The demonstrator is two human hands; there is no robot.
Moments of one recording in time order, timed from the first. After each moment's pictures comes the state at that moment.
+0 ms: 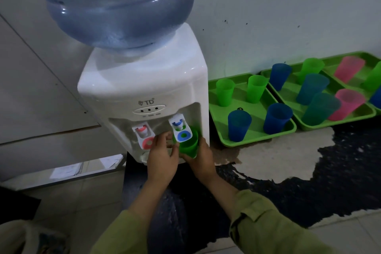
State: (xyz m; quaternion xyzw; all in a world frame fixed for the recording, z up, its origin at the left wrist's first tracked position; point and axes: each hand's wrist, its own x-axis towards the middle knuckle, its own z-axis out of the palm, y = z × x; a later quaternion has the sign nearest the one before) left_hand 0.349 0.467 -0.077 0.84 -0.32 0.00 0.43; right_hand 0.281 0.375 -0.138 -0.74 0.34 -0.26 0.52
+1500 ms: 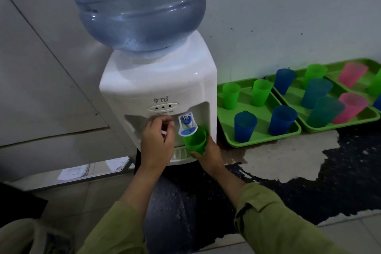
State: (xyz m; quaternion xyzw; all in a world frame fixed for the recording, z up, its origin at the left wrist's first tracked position) left_hand 0.355 0.487 -0.005 0.79 -0.36 0.11 0.48; right_hand 0.285 0.367 -0.139 -0.78 0.35 -0.21 0.47
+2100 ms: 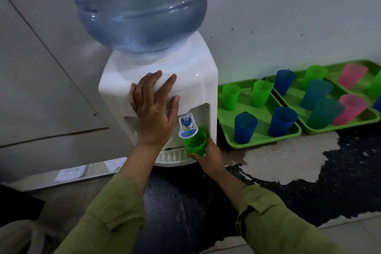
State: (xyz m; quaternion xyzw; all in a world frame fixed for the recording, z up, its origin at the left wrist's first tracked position) left_hand 0.387 0.459 0.032 0.74 -0.45 0.39 0.32; right_hand 0.285 0.365 -0.138 -0.78 0.35 -0.21 0.47
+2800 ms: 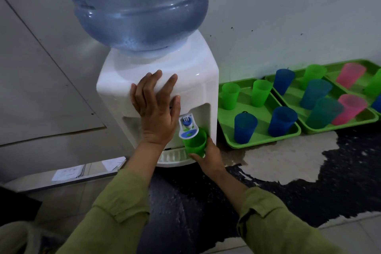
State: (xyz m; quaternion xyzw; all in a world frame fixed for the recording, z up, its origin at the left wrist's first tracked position) left_hand 0.396 0.448 0.019 0.73 -0.45 0.43 0.30; right_hand 0.287 0.365 -0.148 -0.79 0.34 -0.22 0.46
